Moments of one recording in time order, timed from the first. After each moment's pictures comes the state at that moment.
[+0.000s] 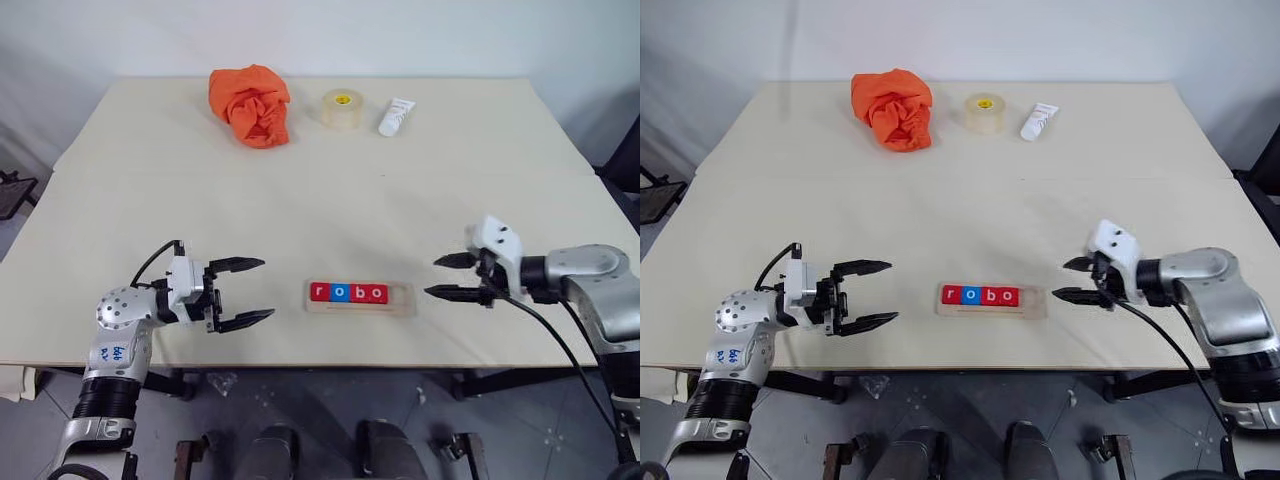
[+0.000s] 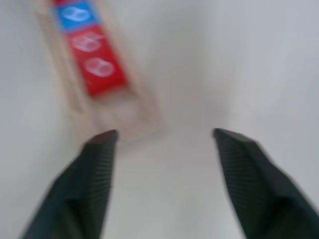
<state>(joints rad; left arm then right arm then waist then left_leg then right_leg) -0.35 0.55 0.10 0.28 -0.44 -0.22 -1.29 -0.39 -0.89 -0.07 -0.01 0.26 0.57 1.13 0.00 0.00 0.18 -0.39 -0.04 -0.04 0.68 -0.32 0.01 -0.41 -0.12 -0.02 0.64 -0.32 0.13</state>
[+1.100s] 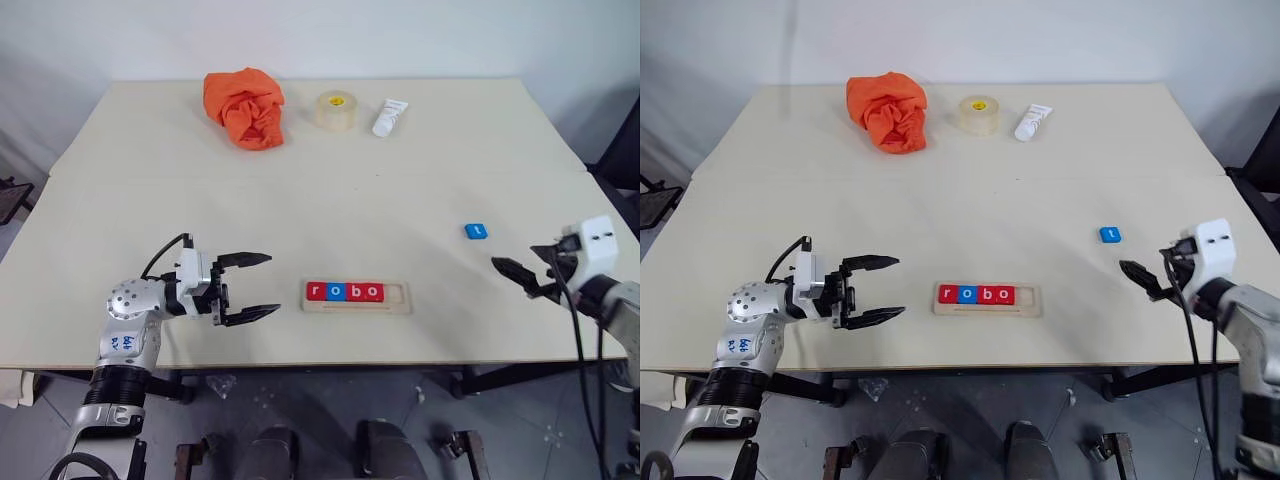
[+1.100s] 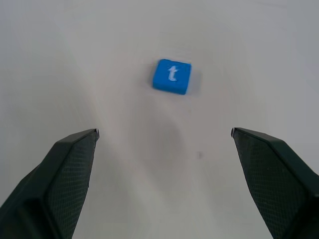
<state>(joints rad) -0.38 0.53 0.08 0.30 -0.44 -0.20 -1.30 -0.38 -0.73 -0.32 0.14 0.34 0.65 0.61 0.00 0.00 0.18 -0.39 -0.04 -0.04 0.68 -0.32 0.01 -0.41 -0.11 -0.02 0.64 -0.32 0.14</state>
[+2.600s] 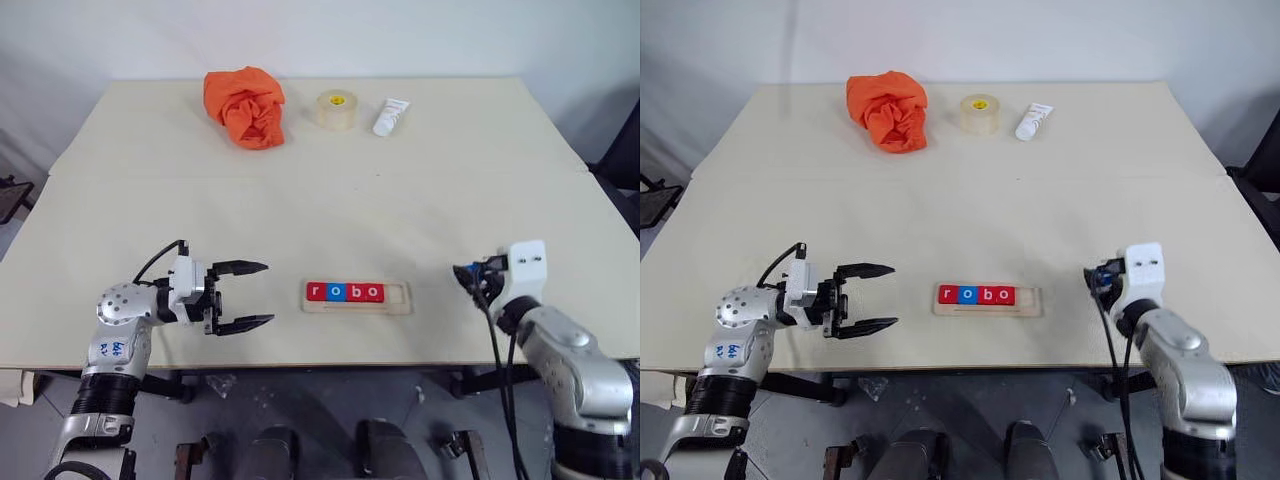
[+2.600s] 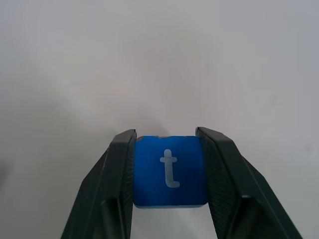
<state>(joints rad) -0.39 0.56 0.08 0.31 -0.44 -0.19 -1.37 -0.08 -0.37 -0.27 -0.50 0.38 0.86 0.22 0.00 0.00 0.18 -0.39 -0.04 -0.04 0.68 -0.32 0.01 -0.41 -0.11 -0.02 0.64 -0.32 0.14</state>
